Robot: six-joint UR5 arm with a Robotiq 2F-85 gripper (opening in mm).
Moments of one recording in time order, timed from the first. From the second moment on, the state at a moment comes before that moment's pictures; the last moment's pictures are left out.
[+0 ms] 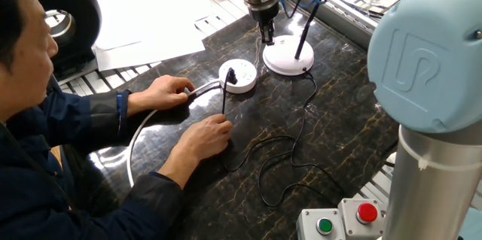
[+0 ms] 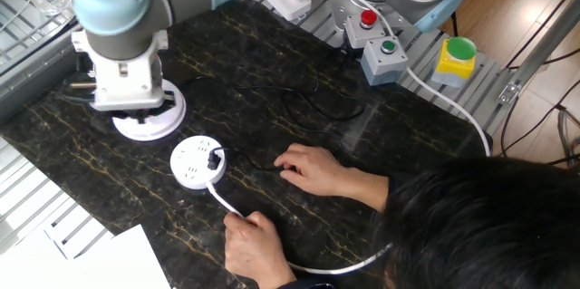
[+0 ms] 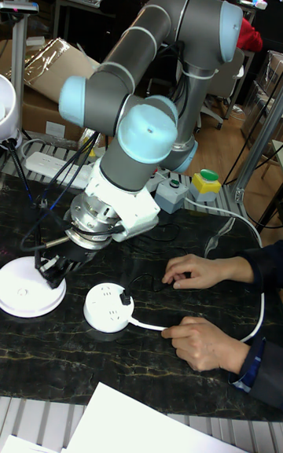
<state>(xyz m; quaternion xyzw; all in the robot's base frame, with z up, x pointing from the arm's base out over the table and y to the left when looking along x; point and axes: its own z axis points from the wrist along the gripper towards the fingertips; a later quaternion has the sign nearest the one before) 0.598 -0.126 0.058 0.37 -0.92 0.11 0.09</state>
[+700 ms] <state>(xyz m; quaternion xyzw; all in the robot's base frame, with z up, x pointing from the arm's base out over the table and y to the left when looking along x) 0.578 -0.062 0.077 0.20 -0.98 0.04 0.08</state>
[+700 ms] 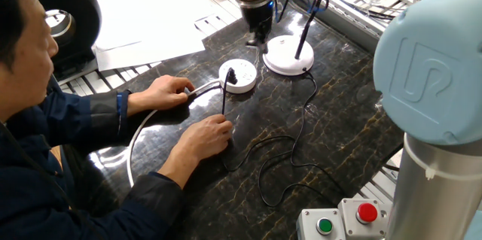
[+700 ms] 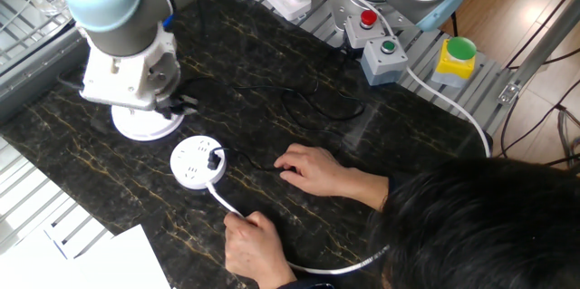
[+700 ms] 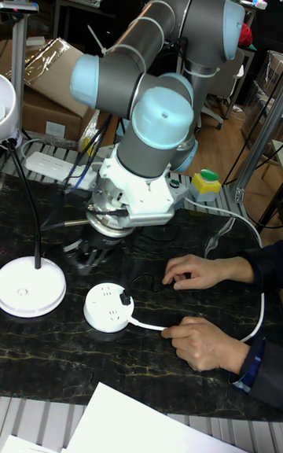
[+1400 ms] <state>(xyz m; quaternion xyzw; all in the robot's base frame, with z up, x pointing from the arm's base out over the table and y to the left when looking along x) 0.588 -0.023 0.079 0.05 -1.00 -0.01 0.04</state>
